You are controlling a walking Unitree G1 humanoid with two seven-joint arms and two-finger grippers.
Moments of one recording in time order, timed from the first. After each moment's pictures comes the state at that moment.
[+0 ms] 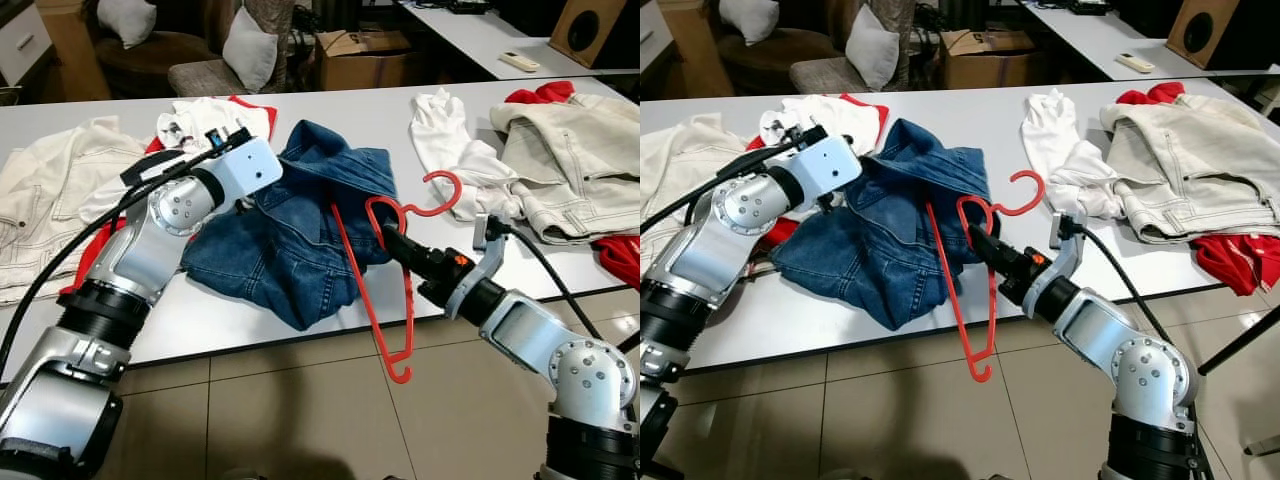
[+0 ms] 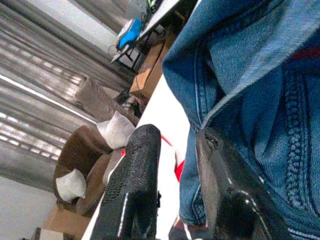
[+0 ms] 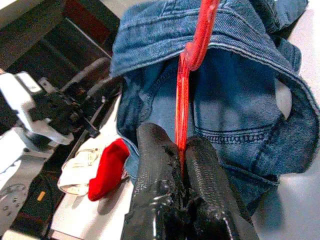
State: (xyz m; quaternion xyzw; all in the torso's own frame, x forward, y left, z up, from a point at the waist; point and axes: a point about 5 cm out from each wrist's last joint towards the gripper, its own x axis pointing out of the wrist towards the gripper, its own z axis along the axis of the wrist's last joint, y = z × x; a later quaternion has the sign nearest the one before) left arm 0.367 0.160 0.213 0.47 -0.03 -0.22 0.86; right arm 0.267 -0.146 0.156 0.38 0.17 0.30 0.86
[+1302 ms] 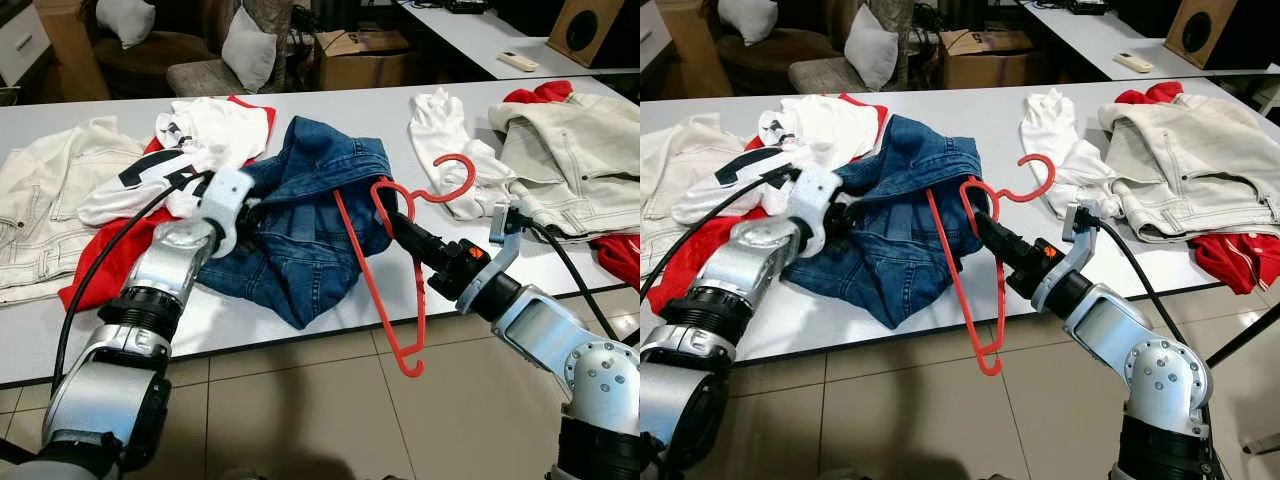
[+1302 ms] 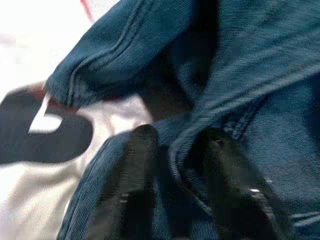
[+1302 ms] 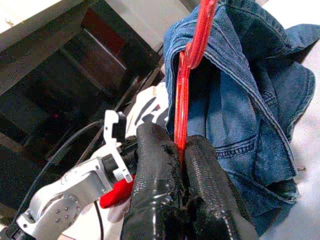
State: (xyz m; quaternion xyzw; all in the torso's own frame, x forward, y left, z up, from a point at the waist) left arm 0.377 0.179 0.135 0.12 0.19 -0.18 0.96; right arm 0.264 -0.152 0.170 0.38 0.14 0.31 0.86
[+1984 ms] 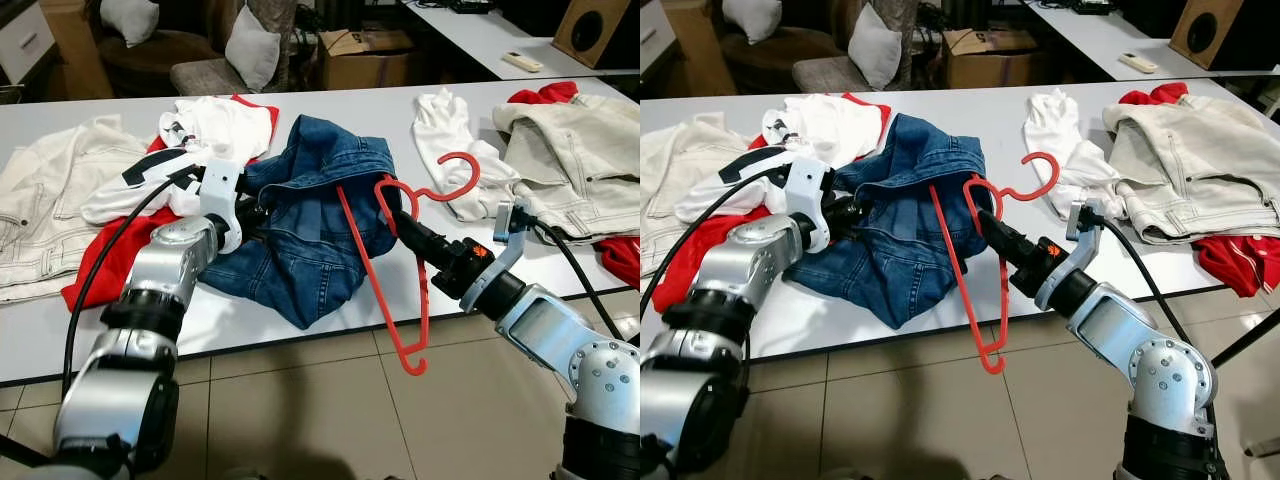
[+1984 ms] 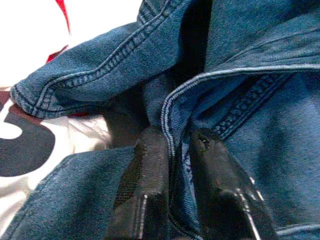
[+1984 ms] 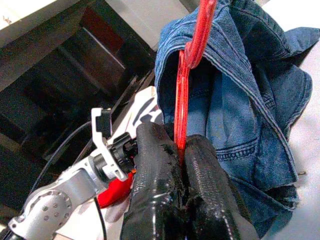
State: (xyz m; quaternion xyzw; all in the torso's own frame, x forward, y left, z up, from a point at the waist) left arm 0.373 0.166 0.145 -0.01 0.16 -0.22 0.96; right arm 0.264 -0.155 0.171 0.38 0.13 0.31 0.86
